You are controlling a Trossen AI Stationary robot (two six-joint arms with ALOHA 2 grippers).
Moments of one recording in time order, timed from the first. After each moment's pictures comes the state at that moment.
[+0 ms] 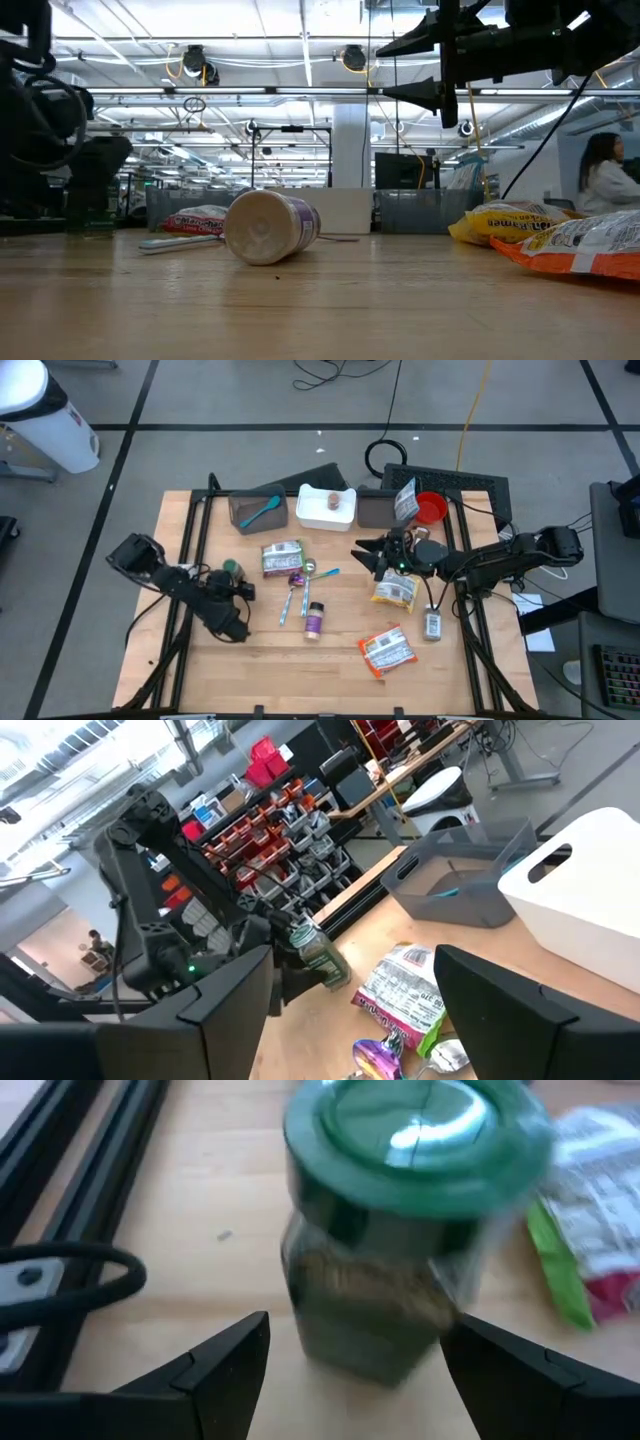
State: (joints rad) left arm -0.58 1.65 0.64 -1.17 -0.68 -2.34; right arm -0.02 1.21 0.44 0.79 0.28 0.64
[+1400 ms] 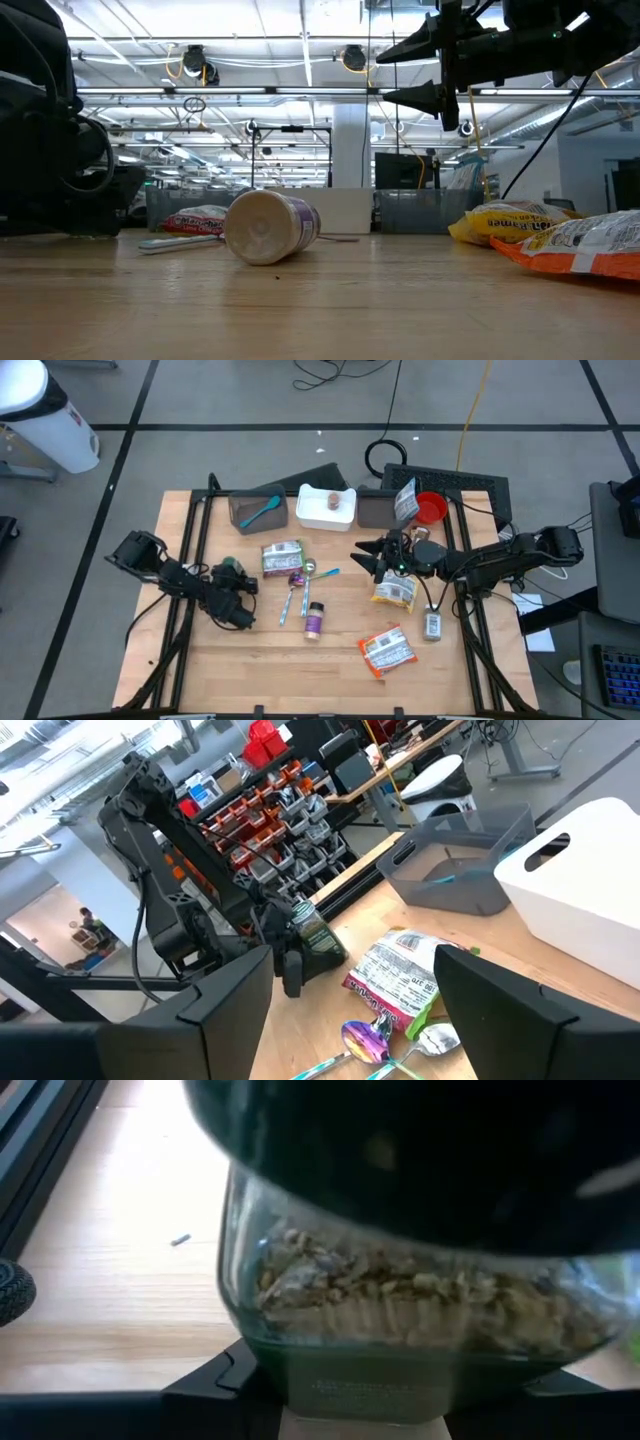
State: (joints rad) left arm -0.45 1.65 0.50 -0.81 -0.77 -2.15; right arm -0.02 1.21 0.44 0.75 0.26 0.61
